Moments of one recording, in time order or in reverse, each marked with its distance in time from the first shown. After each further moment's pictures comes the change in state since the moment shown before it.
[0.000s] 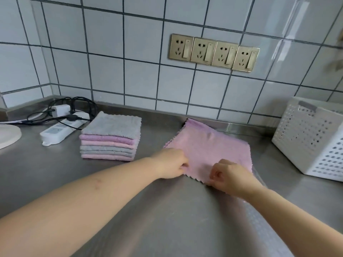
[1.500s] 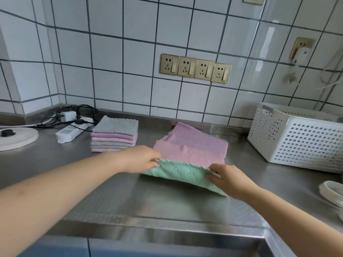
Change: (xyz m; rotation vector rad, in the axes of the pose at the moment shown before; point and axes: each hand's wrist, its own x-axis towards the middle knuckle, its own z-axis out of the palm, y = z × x) left_hand -0.117 0.033 -0.064 -0.081 -0.066 -0.075; right_hand -0.115 -0.032 -0.047 0.087 0.023 0.022
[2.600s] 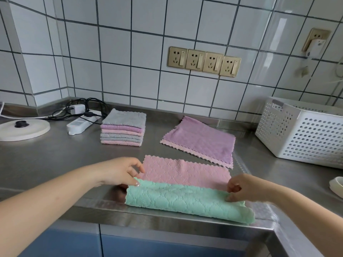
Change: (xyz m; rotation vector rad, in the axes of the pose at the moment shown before) left_hand -0.073 -0.024 0.039 -0.800 -0.103 -0.380; right_hand -0.013 0.033 0.009 0.067 -0.421 0.089
